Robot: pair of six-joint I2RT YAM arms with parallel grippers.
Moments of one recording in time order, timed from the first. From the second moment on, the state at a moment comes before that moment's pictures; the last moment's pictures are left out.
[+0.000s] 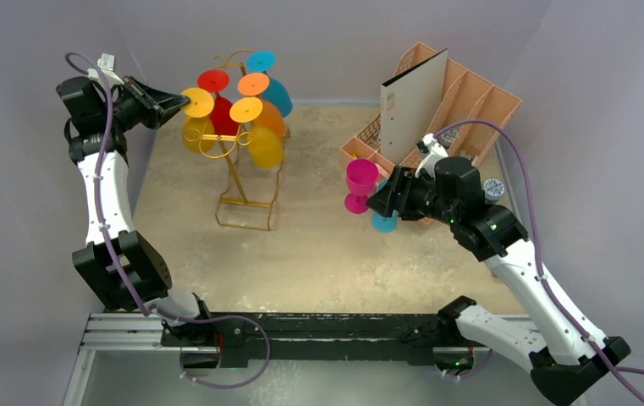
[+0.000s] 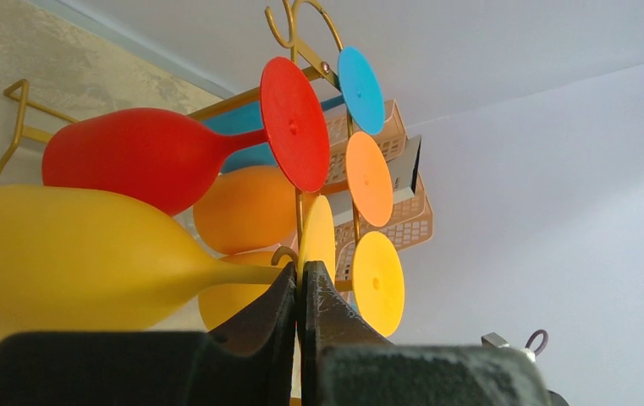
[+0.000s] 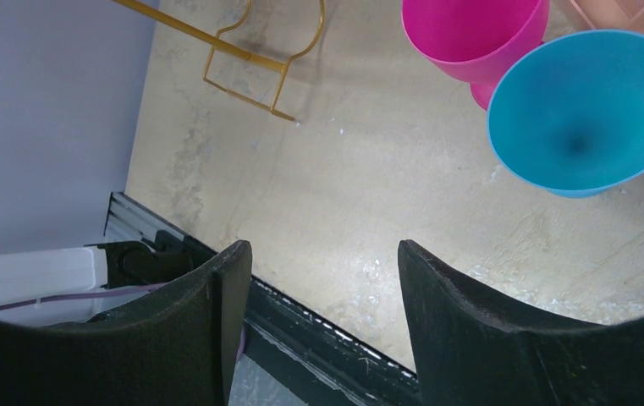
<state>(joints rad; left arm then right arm) 0.42 1.53 1.51 -0.21 0.98 -0.91 0.53 0.93 1.10 -0.70 -0.18 0.61</state>
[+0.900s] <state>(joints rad) 0.46 1.51 1.51 -0.22 0.96 -0.97 0.53 0.89 1.09 -0.71 -0.21 0.61</state>
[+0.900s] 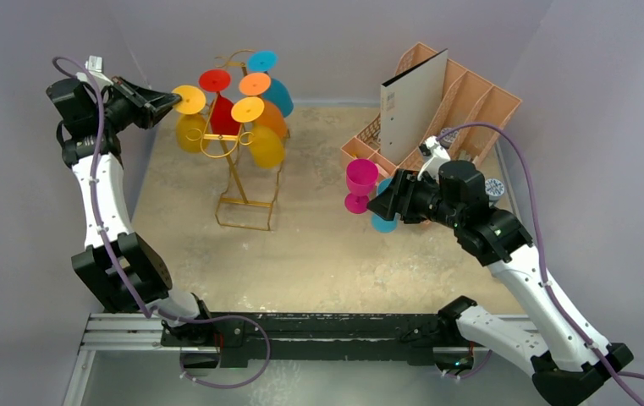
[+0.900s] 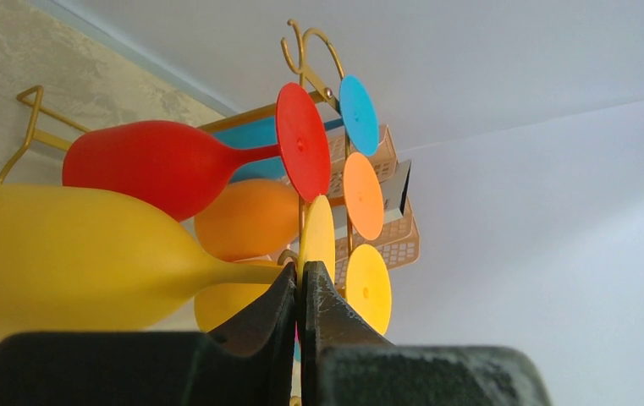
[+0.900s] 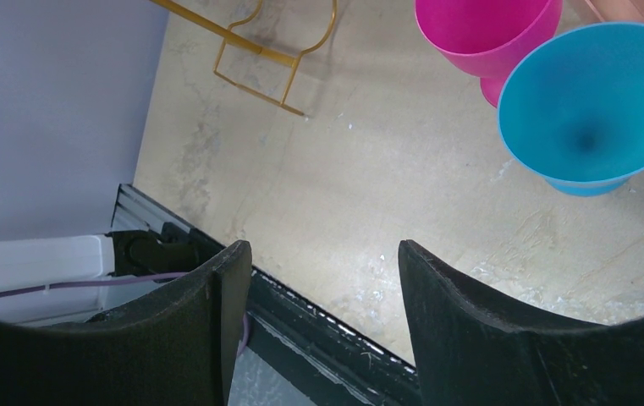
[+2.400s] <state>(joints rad) 0.19 0.82 1.21 -0.78 0.72 -0.60 0.53 0.92 1.10 -0.71 -0.25 0.62</state>
